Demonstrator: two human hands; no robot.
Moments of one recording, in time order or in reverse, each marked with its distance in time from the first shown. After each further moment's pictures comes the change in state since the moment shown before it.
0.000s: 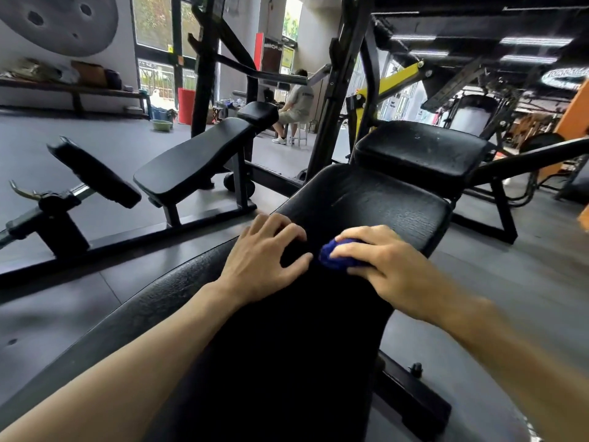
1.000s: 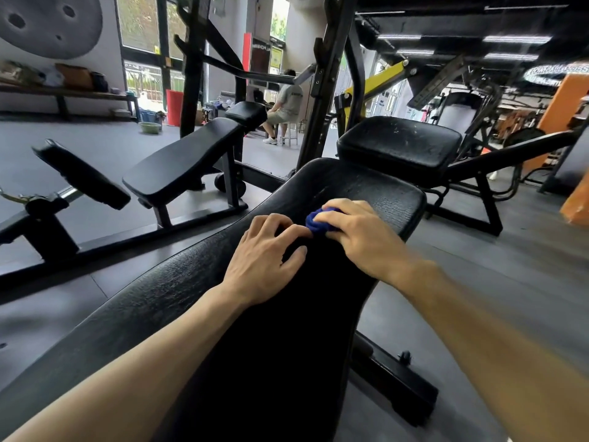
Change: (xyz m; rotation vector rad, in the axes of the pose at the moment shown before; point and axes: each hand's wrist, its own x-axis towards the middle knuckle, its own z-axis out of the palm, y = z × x) left_hand -0.011 0.032 0.012 -0.074 0.013 -0.004; right_hand 0.022 0.005 0.004 -0.057 0.091 0.201
